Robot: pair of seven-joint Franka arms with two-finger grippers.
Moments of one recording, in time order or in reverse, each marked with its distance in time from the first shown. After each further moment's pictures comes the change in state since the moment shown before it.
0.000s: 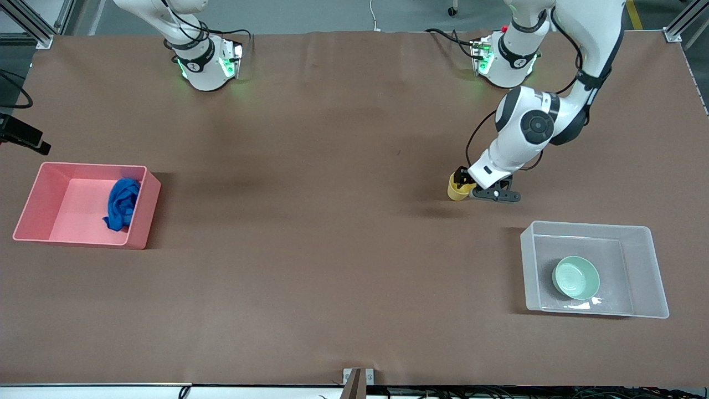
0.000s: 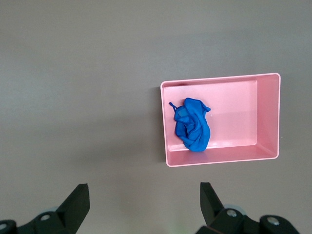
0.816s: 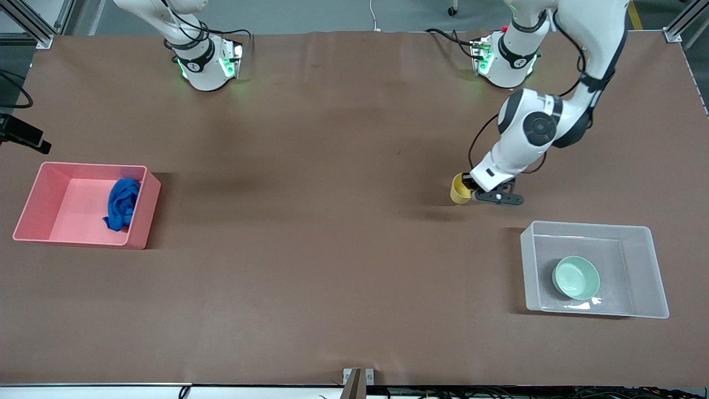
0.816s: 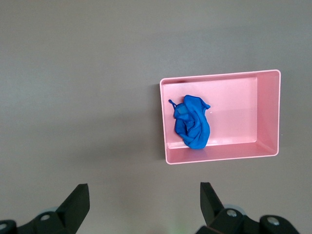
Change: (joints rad) left arm 0.005 -0.077 0.039 0.040 0.035 -0.061 0.006; right arm 0.000 0.000 -0.003 -0.002 0.000 -0.009 0.000
